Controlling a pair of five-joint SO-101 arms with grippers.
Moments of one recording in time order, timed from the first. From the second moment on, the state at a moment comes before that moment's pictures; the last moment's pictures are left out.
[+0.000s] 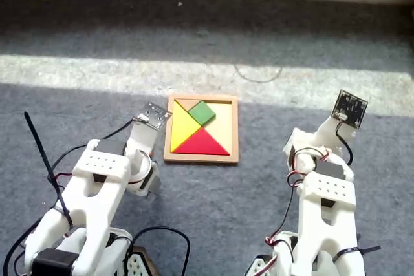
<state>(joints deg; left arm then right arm) 2.6 -28.0 61.8 59.5 -11.6 7.0 -39.3 66.6 30.8 -10.2</state>
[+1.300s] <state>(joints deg) 2.5 -16.1 56.1 63.4 -8.6 7.0 -39.3 67.6 30.7 -10.2</state>
